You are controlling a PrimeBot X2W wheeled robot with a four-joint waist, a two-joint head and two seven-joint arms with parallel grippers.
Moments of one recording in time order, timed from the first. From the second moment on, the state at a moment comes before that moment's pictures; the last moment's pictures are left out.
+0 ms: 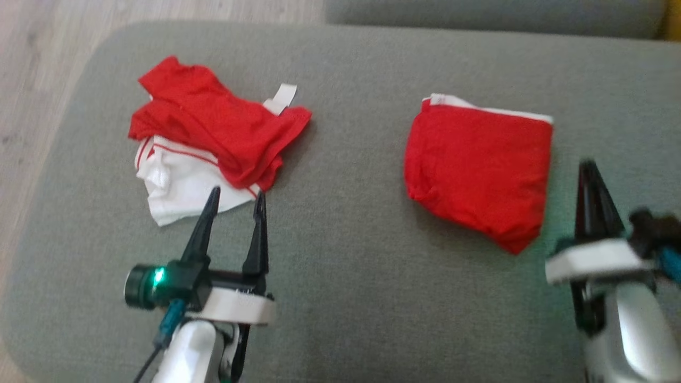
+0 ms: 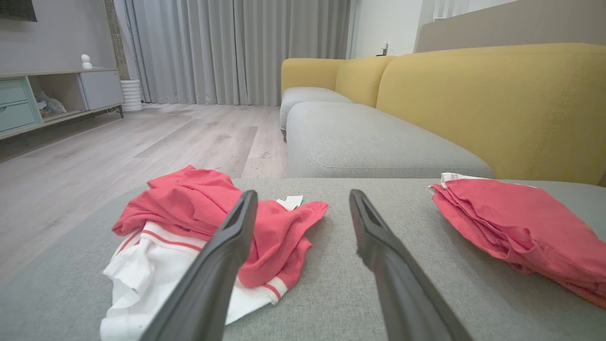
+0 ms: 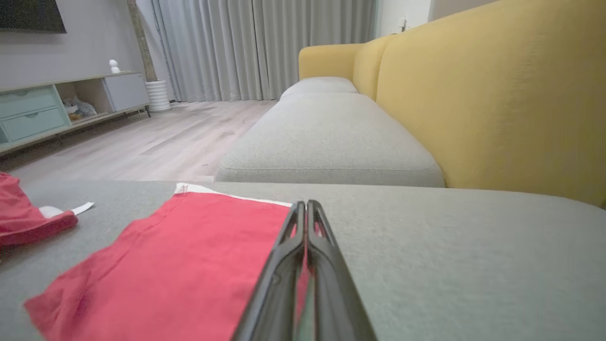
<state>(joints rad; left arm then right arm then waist) -0.15 0.04 -0.26 0.25 -0.15 0.03 -0.26 -0.14 -0.04 -0.13 0.30 0.01 0.12 -0.25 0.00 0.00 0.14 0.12</state>
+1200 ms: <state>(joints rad) -0.28 0.04 -0.32 0.27 -0.20 0.04 -0.26 -0.68 -0.07 0.19 0.95 0.04 0.12 -0.24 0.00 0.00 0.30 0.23</state>
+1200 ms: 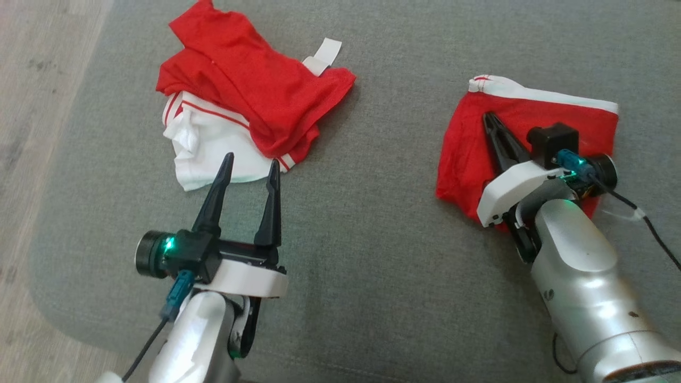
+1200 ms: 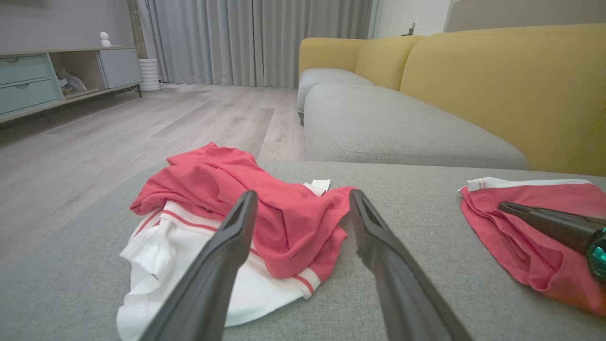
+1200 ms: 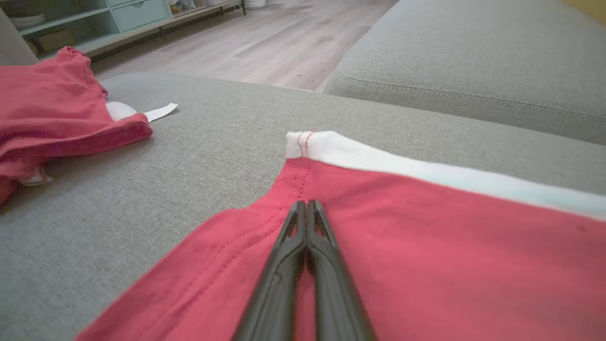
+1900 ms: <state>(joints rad) -0.18 0.04 -0.24 0.29 -0.17 0.03 -0.26 -0.24 -0.06 -0.06 0.44 0.07 0.12 -0.25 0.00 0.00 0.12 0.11</state>
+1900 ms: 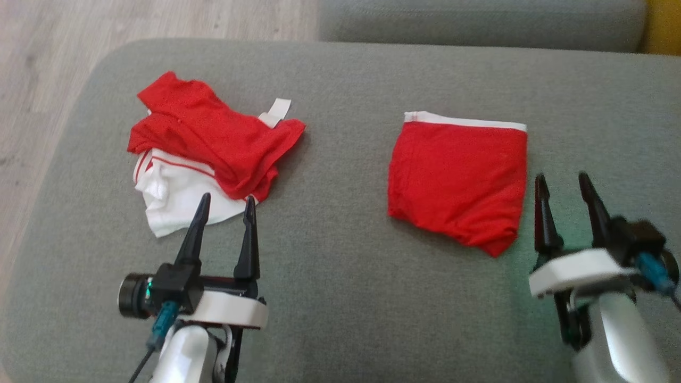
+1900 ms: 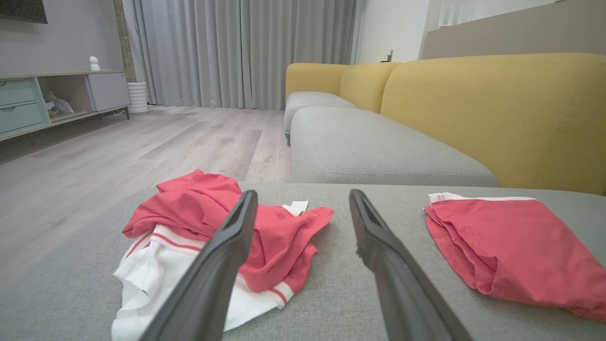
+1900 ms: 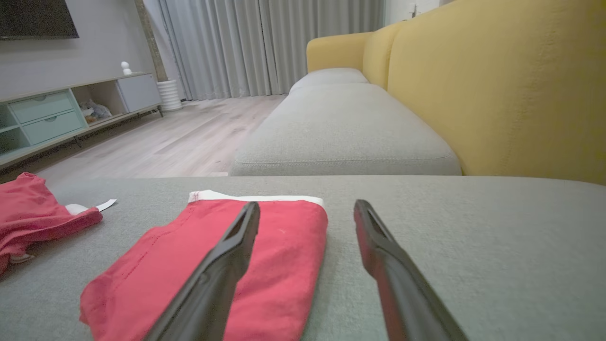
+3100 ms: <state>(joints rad) -0.20 0.04 -0.29 0.29 -0.18 0.03 -0.26 -0.48 -0.06 -0.12 0.75 0.16 0.12 -0.06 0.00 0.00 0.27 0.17</state>
